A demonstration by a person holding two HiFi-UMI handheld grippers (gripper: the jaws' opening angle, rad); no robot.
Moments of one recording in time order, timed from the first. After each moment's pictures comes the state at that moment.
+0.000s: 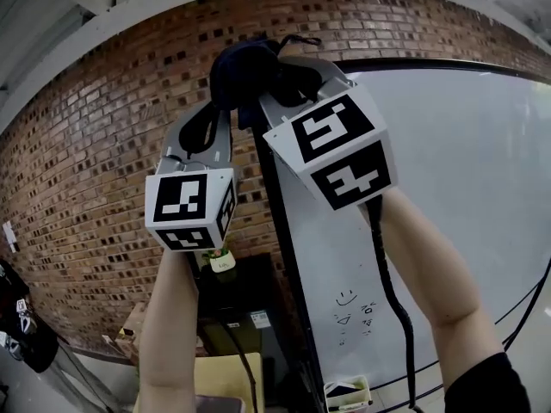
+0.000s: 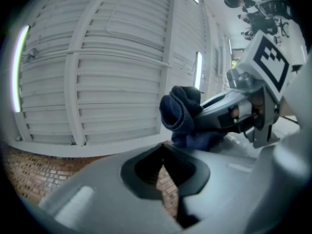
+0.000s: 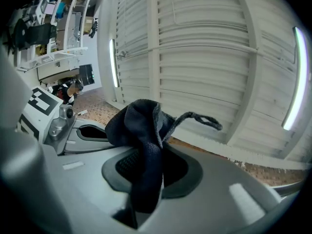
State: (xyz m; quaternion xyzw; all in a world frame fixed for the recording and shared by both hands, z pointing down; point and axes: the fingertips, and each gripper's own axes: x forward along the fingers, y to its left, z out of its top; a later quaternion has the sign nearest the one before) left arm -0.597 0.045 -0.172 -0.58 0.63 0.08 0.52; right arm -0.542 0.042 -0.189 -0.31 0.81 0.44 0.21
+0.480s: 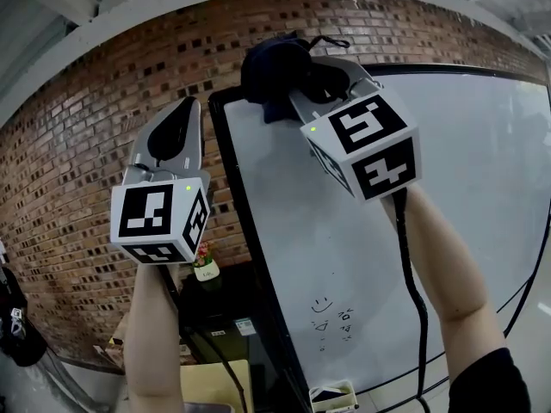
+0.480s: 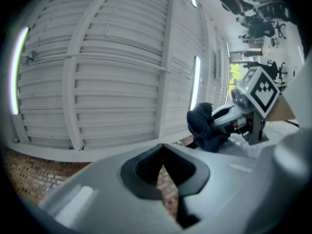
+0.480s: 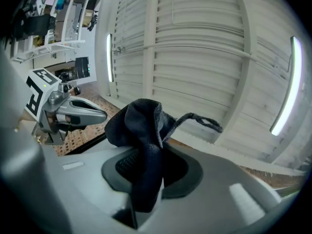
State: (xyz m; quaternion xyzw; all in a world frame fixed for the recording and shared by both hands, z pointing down) left arm -0.565 0.070 -0.185 -0.58 0.61 0.09 0.54; right arm -0.462 0.005 -0.194 -0.36 0.80 0.44 0.21
